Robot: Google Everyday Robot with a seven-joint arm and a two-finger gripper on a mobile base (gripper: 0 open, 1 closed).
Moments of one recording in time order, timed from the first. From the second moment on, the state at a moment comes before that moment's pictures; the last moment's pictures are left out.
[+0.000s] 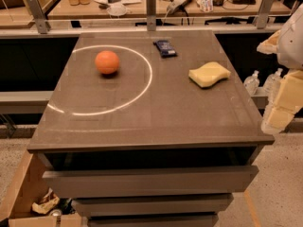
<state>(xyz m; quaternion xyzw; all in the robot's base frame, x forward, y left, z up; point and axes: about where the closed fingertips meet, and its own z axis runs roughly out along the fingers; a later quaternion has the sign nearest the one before) 0.438 -0.217 0.977 -0.60 0.78 -0.03 0.16</state>
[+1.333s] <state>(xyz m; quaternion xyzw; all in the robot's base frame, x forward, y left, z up) 0.472 -0.151 0.939 -0.61 0.67 0.16 0.39</state>
